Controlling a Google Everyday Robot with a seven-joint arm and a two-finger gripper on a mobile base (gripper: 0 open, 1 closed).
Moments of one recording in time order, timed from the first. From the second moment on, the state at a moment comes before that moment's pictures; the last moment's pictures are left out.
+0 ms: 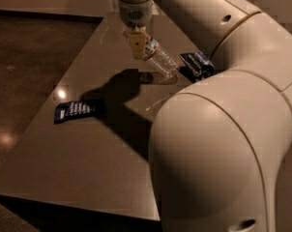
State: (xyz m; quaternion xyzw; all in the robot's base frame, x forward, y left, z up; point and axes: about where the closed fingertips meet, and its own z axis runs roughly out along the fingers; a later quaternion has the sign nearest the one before) arm 0.688 0.010 0.925 -0.70 0.70 -0.09 0.08
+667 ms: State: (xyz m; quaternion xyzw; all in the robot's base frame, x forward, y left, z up) arm 0.670 0.002 0.906 -0.73 0.67 -0.10 0.05
